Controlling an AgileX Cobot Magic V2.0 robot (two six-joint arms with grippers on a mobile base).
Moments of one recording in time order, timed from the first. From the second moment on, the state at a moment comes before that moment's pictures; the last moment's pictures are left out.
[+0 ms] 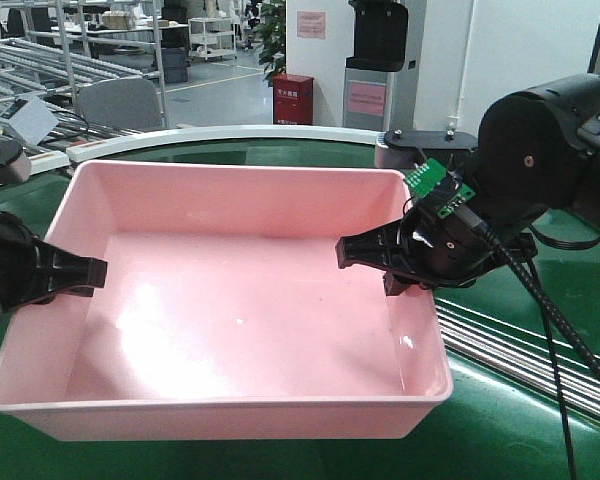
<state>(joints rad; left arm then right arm) -0.22 1.38 -1.37 -0.22 0.79 0.07 0.44 1.70 -1.83 -0.15 1.15 0.35</state>
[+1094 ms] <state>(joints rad) -0.22 1.36 -1.36 -0.22 0.80 0.07 0.44 1.70 -1.83 -0.14 1.16 0.34</state>
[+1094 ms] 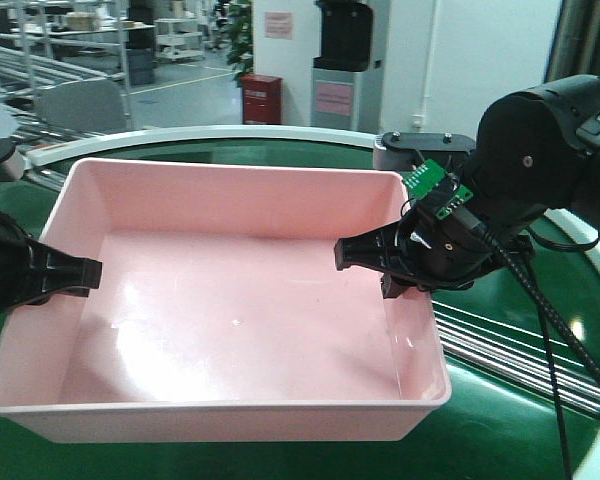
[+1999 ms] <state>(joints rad) -0.22 1.36 -1.36 -0.22 0.80 0.07 0.44 1.70 -1.83 -0.14 1.16 0.34</state>
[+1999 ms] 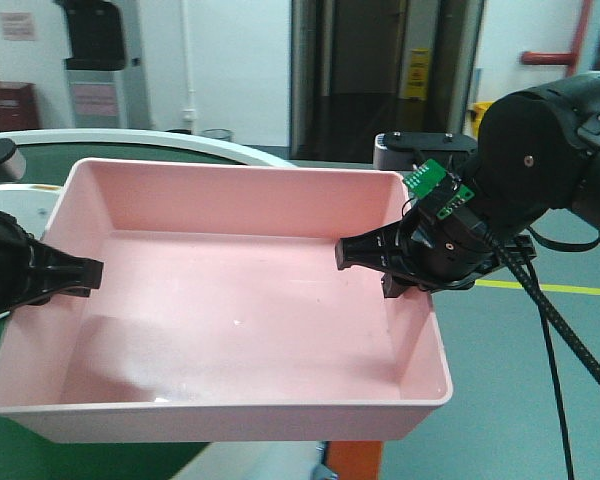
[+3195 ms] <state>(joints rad) -0.22 1.36 -1.36 -0.22 0.80 0.07 0.44 1.70 -1.83 -0.14 1.16 0.34</state>
